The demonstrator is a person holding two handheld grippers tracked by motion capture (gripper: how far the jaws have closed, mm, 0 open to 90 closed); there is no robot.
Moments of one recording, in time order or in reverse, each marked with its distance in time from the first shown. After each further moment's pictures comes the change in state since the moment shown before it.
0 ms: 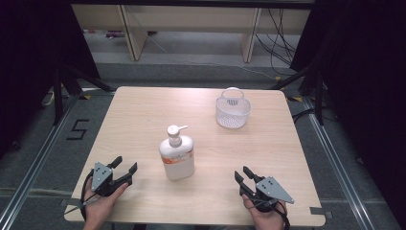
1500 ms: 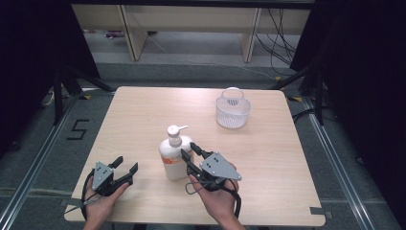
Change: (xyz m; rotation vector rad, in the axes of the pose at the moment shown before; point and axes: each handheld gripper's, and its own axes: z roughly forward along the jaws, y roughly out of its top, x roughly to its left) left arm -0.001 0.001 0.000 0.027 0.003 -0.005; right arm 0.108 0.100 0.069 -0.123 0.170 -0.068
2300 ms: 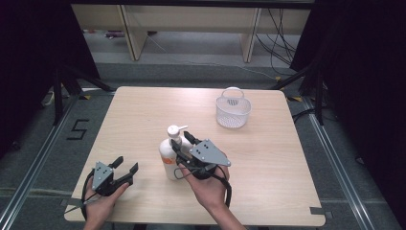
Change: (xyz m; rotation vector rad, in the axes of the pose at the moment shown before) left arm 0.000 0.000 0.000 0.000 -0.003 -0.005; right arm 0.004 0.021 0.026 0.007 -0.002 0.014
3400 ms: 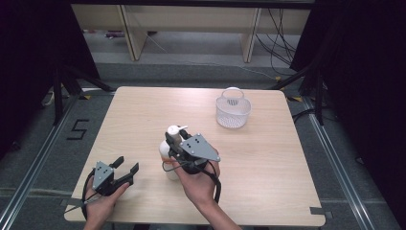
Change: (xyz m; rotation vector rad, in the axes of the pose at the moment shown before) left arm -0.001 0.000 0.002 -0.004 -0.015 -0.005; right arm 0.013 0.013 0.016 -0.004 -0.057 0.028
